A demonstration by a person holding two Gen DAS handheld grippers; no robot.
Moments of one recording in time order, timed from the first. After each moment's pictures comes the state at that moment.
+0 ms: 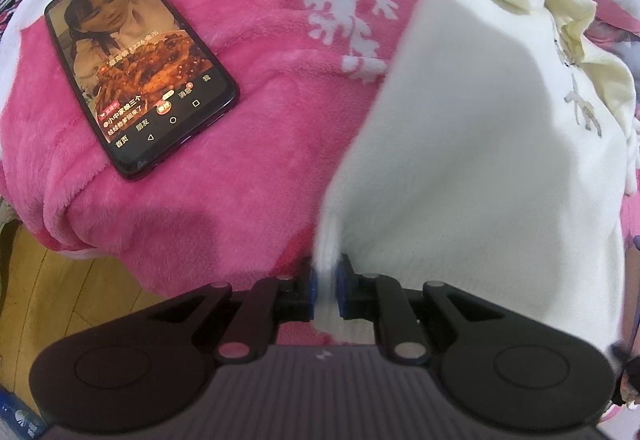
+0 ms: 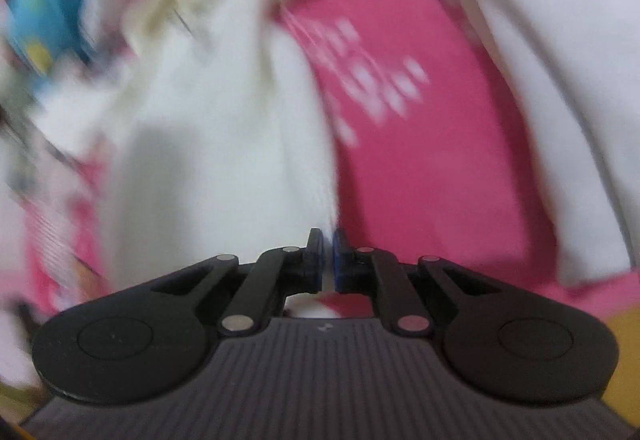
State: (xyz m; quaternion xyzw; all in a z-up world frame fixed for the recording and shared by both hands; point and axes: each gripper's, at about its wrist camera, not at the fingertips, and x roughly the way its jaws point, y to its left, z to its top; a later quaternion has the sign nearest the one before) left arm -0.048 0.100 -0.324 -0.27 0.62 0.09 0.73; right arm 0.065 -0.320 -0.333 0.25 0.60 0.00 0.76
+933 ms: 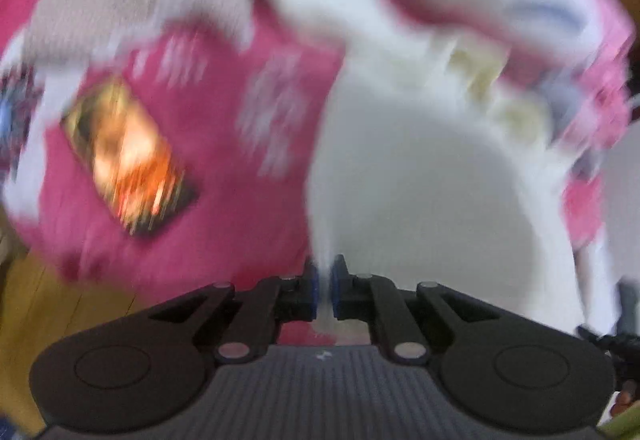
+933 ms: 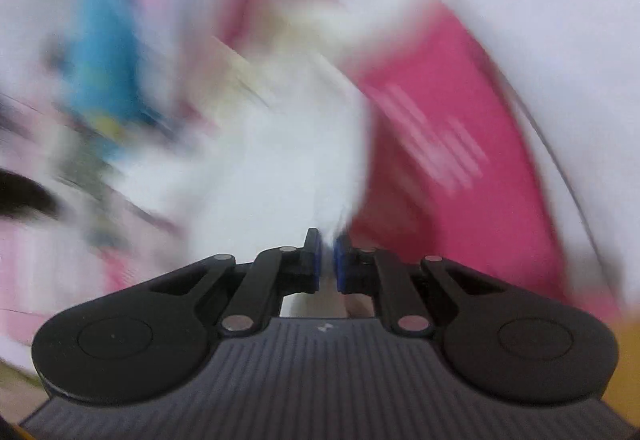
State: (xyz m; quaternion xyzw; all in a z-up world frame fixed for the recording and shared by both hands) left arm 0.058 0.115 -0.299 -0.28 0.61 0.06 0.74; right arm 0.073 -0.351 -0.279 0.37 0.57 0.00 0.74
